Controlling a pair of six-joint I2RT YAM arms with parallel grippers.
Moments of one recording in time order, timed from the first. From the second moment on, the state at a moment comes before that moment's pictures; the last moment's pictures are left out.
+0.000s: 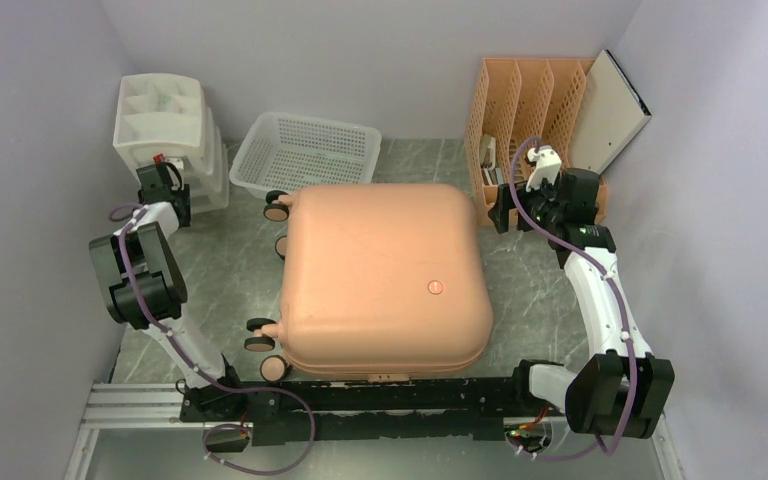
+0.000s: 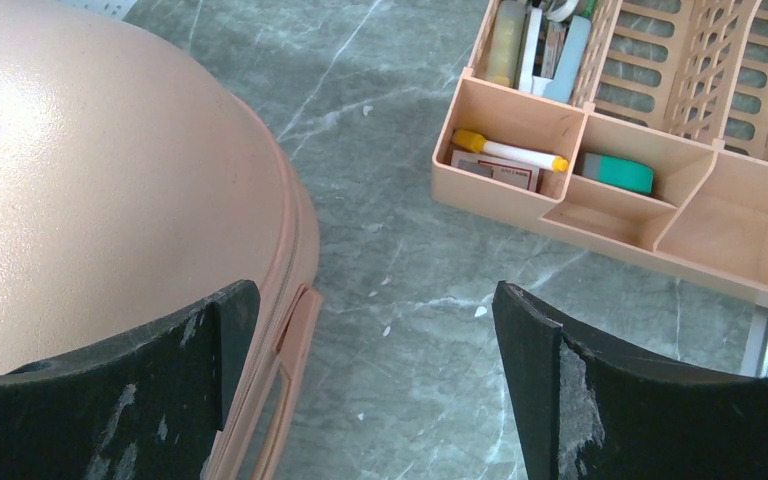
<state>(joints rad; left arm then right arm) 0.36 1.80 1.16 -0.07 -0.20 0.32 -0.10 1.16 0.99 -0.37 -0.40 -0.16</state>
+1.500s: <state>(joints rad) 0.37 1.52 0.89 -0.06 0.21 0.32 -0.10 1.16 0.99 -0.38 -0.43 -0.16</state>
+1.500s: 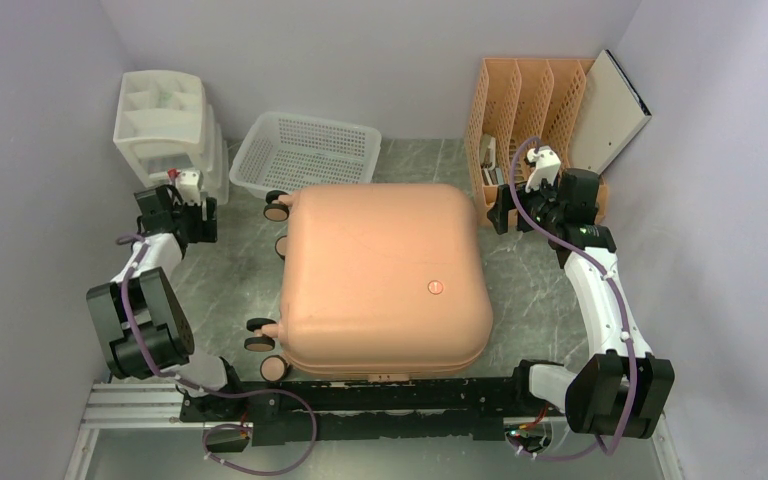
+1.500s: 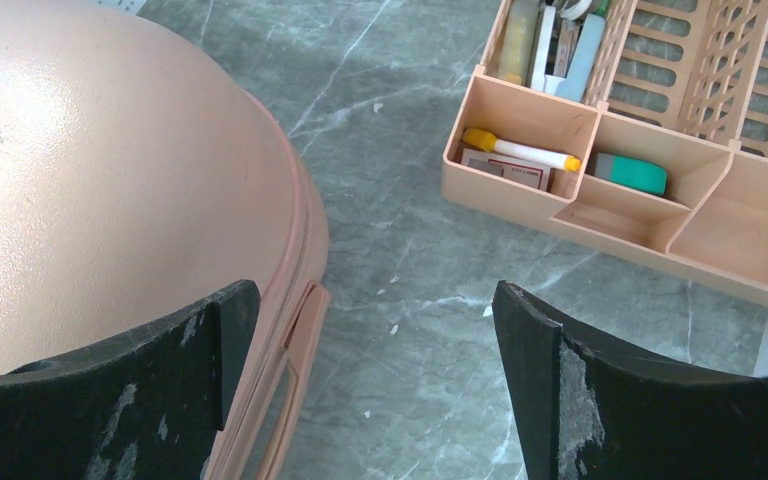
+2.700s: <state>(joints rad) 0.28 1.69 0.97 0.40 0.08 0.13 -0.10 1.20 0.99 -0.39 -0.43 -0.16</state>
